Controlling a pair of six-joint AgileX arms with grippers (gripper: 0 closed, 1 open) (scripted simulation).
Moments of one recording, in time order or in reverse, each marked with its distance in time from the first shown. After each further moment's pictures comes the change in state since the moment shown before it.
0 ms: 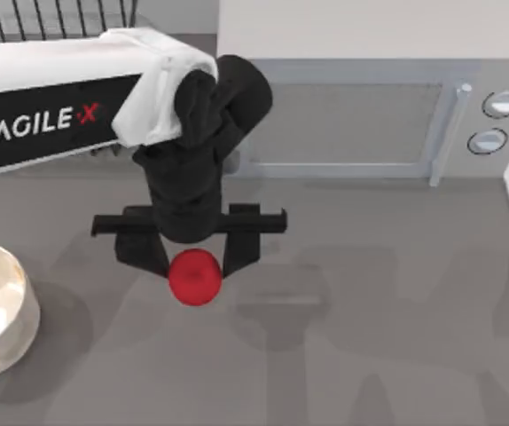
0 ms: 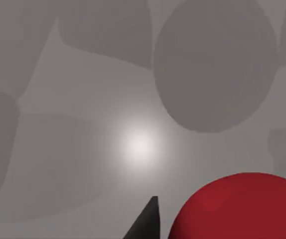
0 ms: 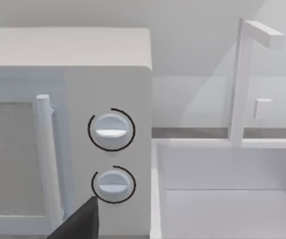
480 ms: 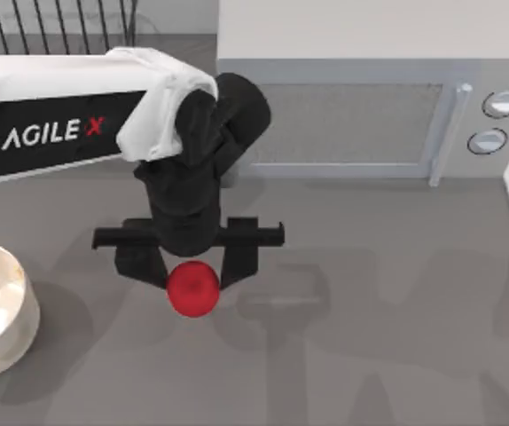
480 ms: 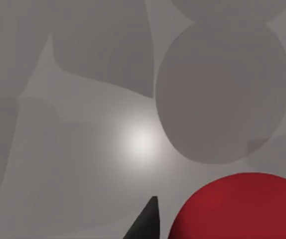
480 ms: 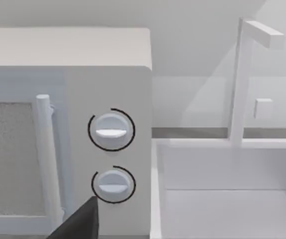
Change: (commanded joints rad) left arm -0.001 0.011 -0.047 0.049 0.000 0.000; right arm 0.000 0.000 0.000 0.000 0.000 0.000
